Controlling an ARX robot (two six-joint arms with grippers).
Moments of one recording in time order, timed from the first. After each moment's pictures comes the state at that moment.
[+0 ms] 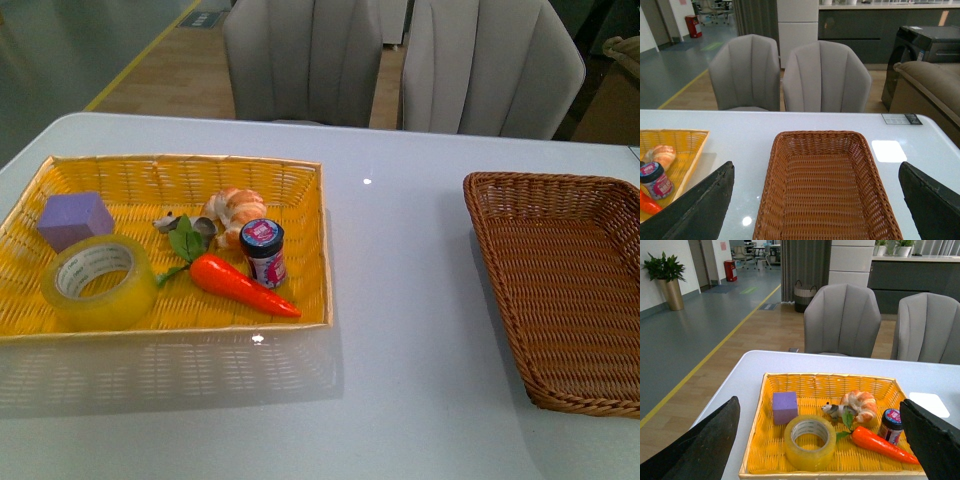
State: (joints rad) left arm 0.00 0.01 0.01 0.00 0.00 0.00; right arm 0.00 0.01 0.02 0.00 0.00 0.00
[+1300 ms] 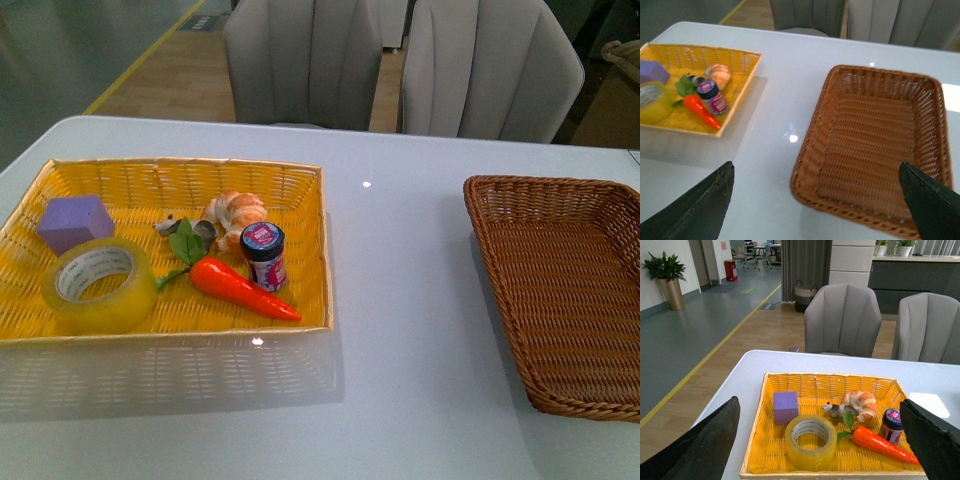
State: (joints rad) left arm 0.00 0.01 0.01 0.00 0.00 0.00; right arm -0.26 0.66 0.26 0.00 -0.51 -0.18
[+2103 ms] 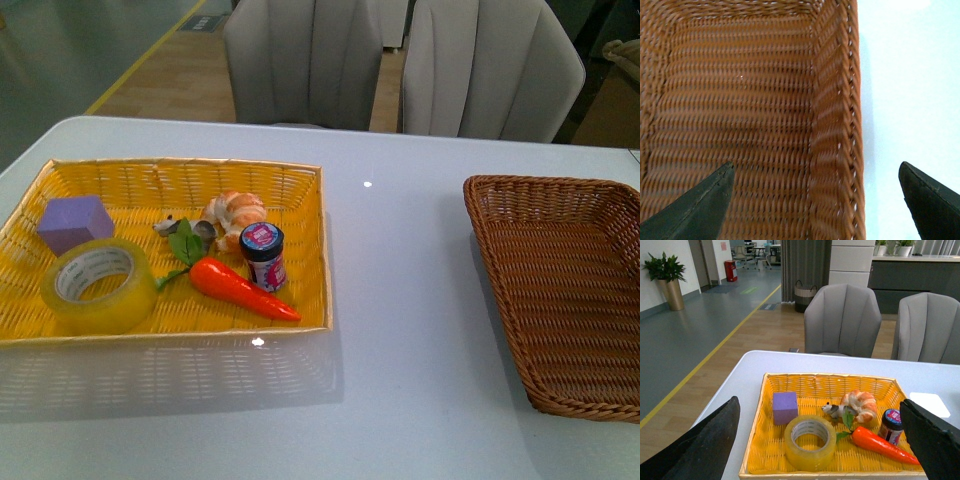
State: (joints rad) left arm 0.00 0.01 0.01 0.00 0.00 0.00; right arm -0.40 2.05 0.86 0.46 -0.27 -0.27
